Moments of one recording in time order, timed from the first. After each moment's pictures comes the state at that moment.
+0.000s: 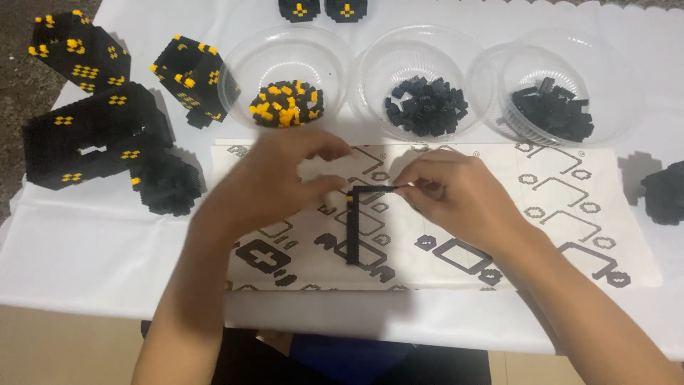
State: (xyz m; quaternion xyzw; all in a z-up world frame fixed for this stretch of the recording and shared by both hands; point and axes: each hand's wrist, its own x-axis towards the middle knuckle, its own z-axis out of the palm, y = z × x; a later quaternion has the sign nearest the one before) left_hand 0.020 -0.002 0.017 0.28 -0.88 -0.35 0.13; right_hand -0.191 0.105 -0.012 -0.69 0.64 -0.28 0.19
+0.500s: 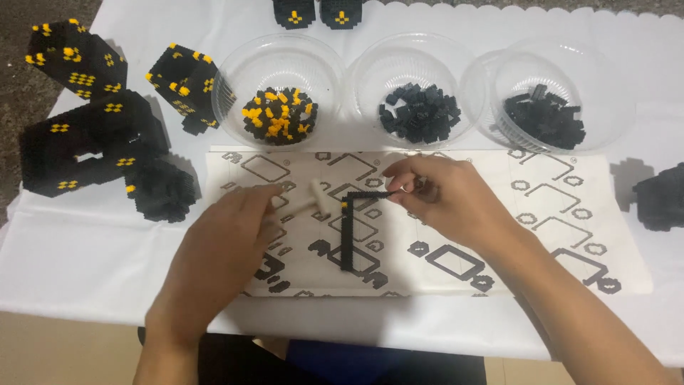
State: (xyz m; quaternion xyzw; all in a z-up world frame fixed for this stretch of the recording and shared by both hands) left_hand 0.071 0.034 -0.017 0.43 -0.88 -0.20 0.08; right_hand -0.199 0.098 -0.020 -0.63 0.66 -0.29 0.28
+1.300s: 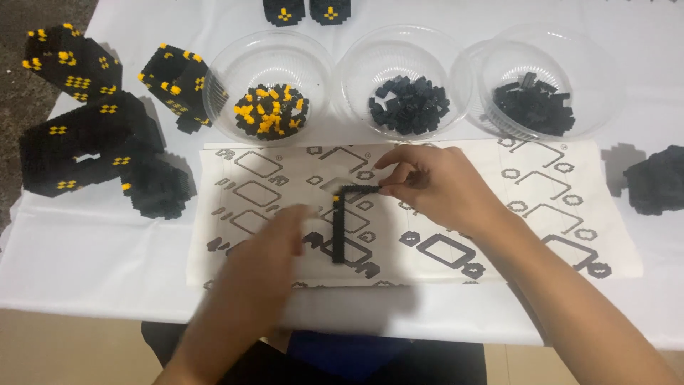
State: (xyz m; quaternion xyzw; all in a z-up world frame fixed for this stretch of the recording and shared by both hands) left_hand 0.039 0.075 -0.001 0.52 -0.78 -0.34 0.03; right_hand -0.197 0.097 -0.011 -0.57 0.71 -0.25 0.32
